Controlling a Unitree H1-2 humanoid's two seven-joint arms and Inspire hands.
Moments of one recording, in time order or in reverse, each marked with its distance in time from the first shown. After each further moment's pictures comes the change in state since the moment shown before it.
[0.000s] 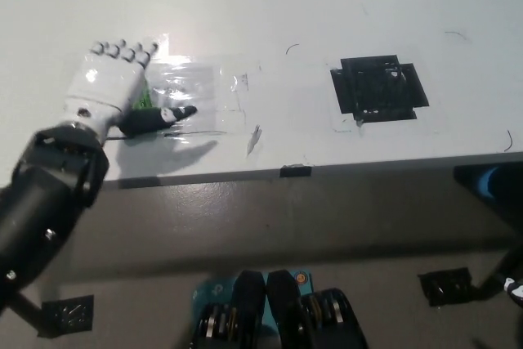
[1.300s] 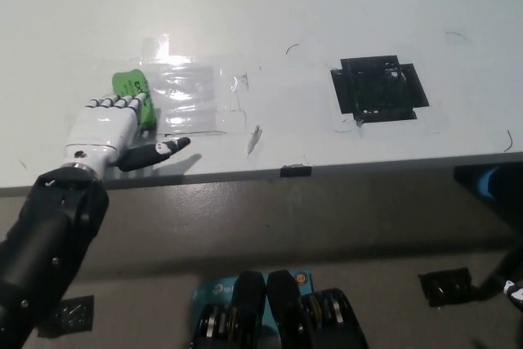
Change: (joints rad) left_arm 0.093 -0.058 0.092 0.097 -0.033 -0.041 0.026; right_arm 0.006 0.026 -0.012 -0.001 0.001 -0.001 -0.019
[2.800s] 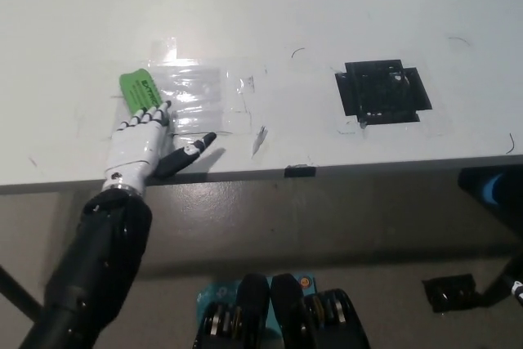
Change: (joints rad) left_arm 0.022 -0.222 0.127 0.248 -0.139 -0.034 0.264; right_arm 0.015 0.010 -0.017 -0.023 0.001 -0.002 -0.018
